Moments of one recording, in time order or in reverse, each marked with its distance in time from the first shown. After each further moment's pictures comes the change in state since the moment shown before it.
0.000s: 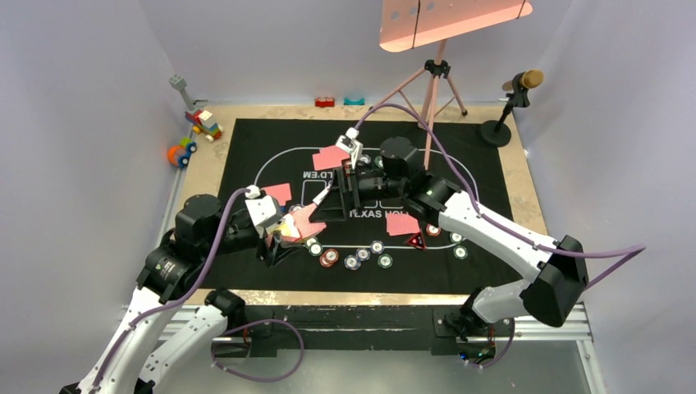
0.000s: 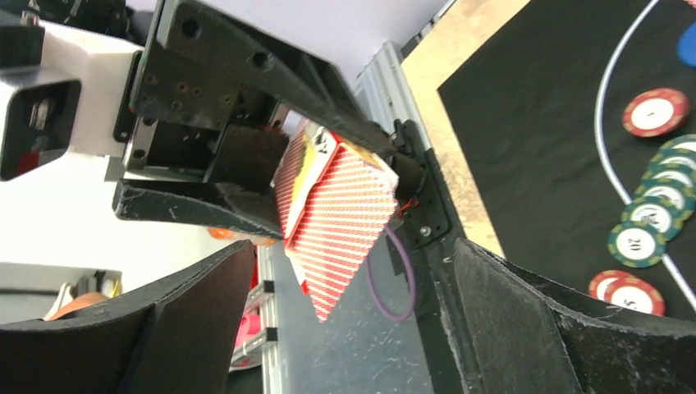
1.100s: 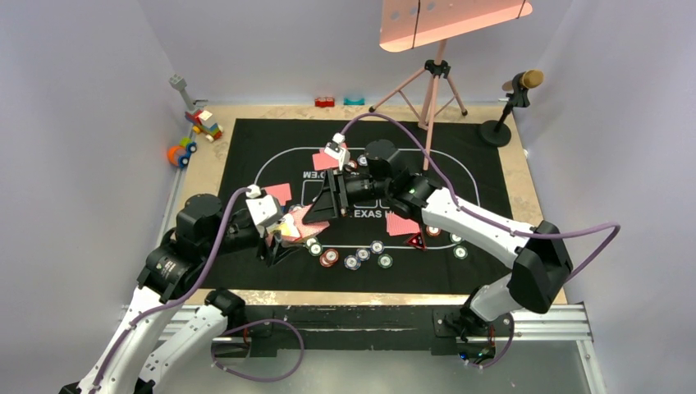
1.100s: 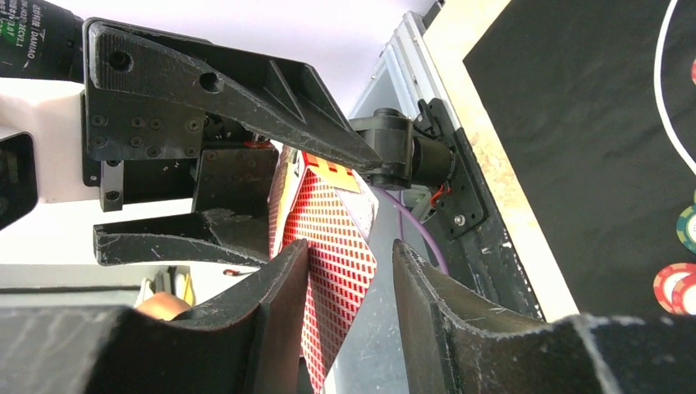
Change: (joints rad) left arm 0.000 0.006 0.000 0.005 -0.014 0.001; right arm 0.039 0.114 0.001 0.085 -0.044 0.161
